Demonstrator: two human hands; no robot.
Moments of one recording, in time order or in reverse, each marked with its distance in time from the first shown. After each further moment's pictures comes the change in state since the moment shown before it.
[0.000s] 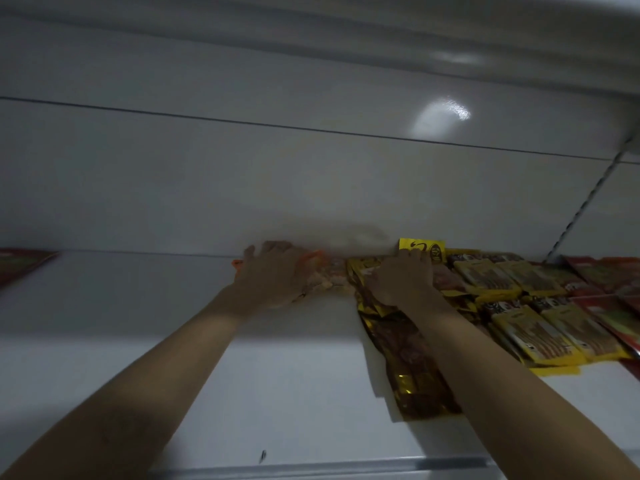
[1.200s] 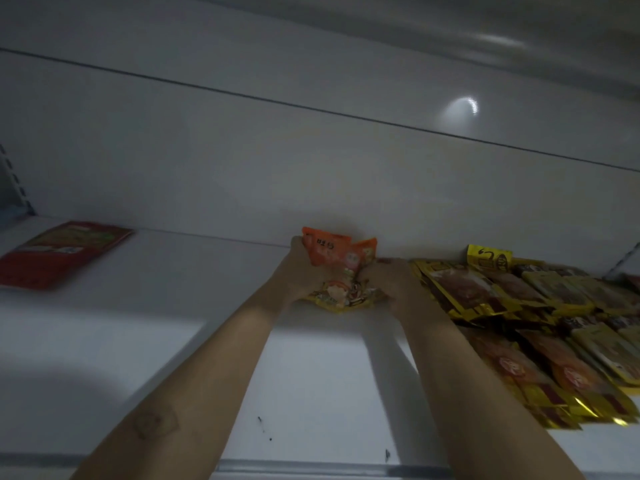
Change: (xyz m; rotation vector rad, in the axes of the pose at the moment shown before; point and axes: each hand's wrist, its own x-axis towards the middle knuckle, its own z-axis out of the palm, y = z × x) left_hand -0.027 -0.093 0.004 -1.148 -0.077 -0.316; right_hand -0.015 -0.143 -0.011 1.670 -0.174 0.201
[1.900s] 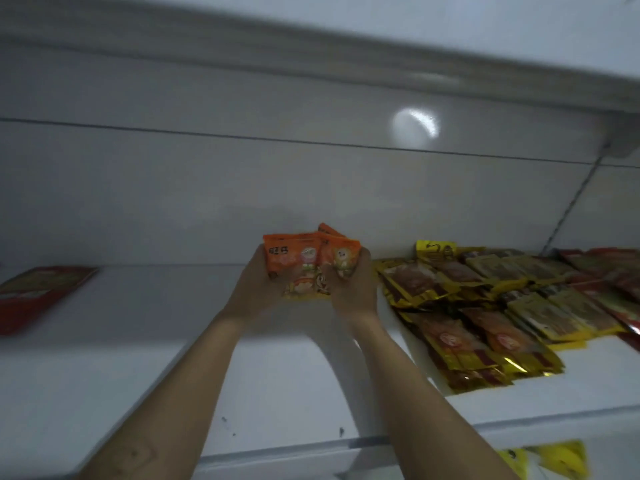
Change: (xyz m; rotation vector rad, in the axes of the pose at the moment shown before) left_hand -0.026 0.005 0.003 0.015 0.085 0.312; right_hand -0.046 0.014 -0.005 0.005 0.194 -0.580
